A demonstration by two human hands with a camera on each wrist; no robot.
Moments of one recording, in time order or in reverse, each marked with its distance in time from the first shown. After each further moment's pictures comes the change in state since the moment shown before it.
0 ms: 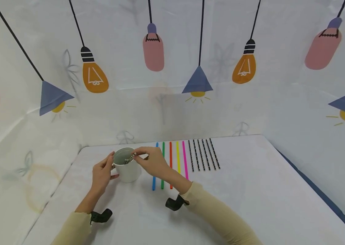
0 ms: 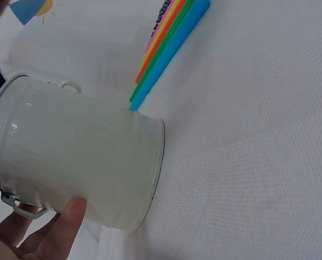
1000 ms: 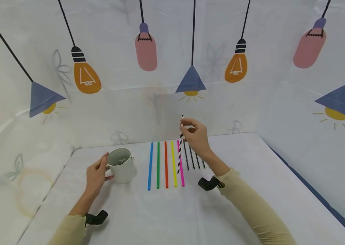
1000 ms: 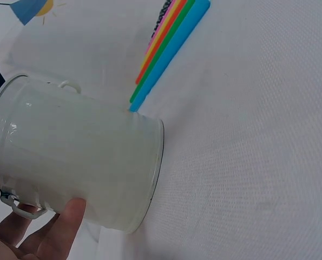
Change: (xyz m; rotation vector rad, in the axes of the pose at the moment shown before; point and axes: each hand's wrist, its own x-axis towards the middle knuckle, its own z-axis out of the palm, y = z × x) left_hand 0.000 -0.001 0.000 -0.028 -0.009 -0.001; right_hand -0.018 0.004 -0.149 0.190 0.359 0.122
